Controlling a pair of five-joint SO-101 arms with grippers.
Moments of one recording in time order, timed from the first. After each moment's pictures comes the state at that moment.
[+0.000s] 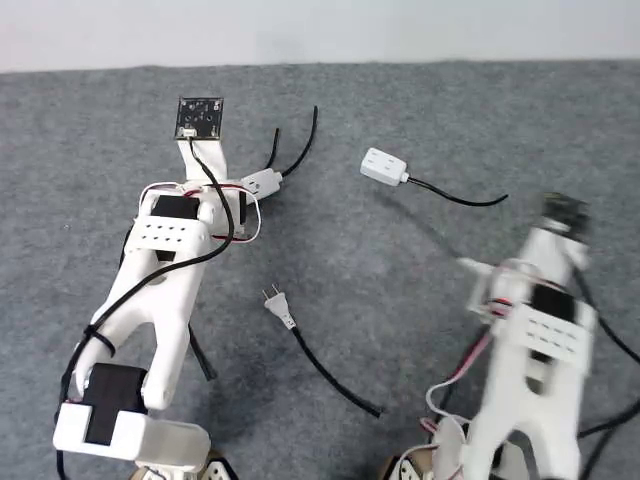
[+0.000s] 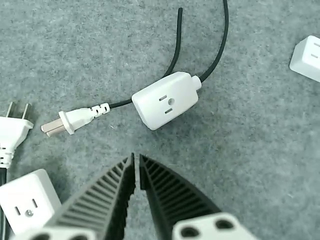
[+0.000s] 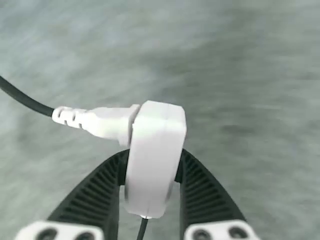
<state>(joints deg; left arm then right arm) 3.0 0.2 24.0 46.2 10.0 22.8 -35.4 53.0 56.7 -1.5</state>
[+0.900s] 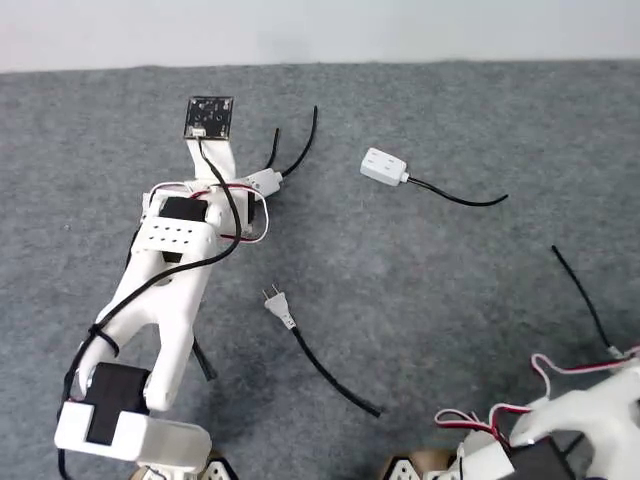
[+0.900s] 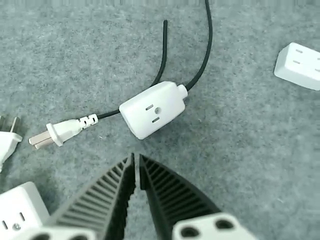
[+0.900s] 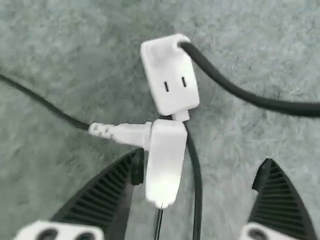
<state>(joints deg) 4.7 0.2 24.6 43.4 10.0 62.2 -19.2 44.0 45.7 14.2</state>
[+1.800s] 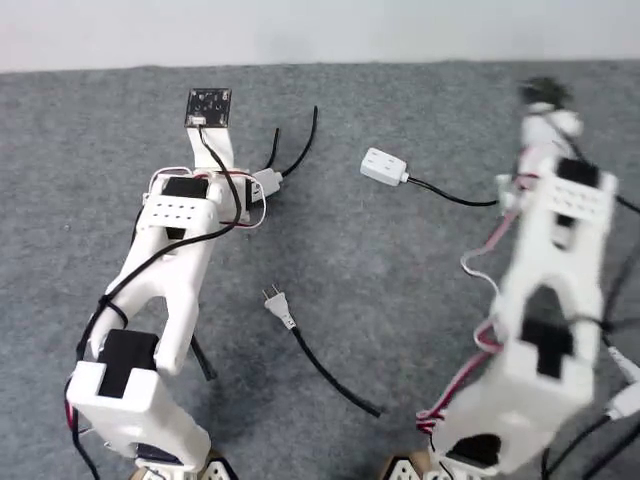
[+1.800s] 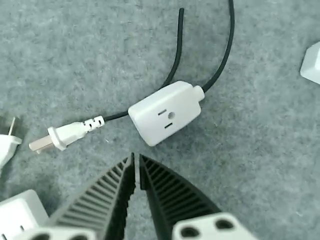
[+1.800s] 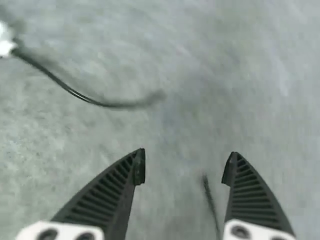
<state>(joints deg) 2.9 11.3 13.2 48.0 10.0 15.2 18.9 -7.8 57.2 31.3</state>
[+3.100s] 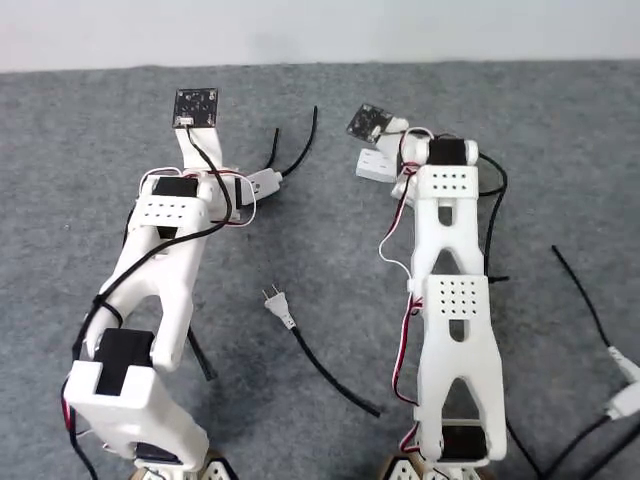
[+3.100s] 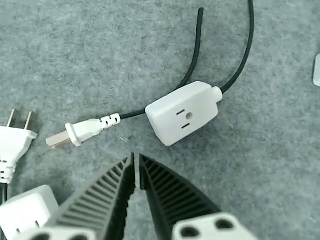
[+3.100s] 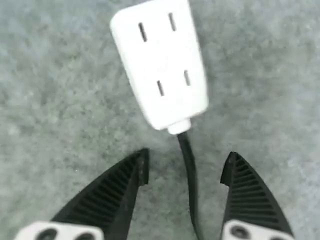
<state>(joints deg) 0.9 11.7 13.2 48.0 10.0 -2.2 84.0 -92.8 85.5 57.4</state>
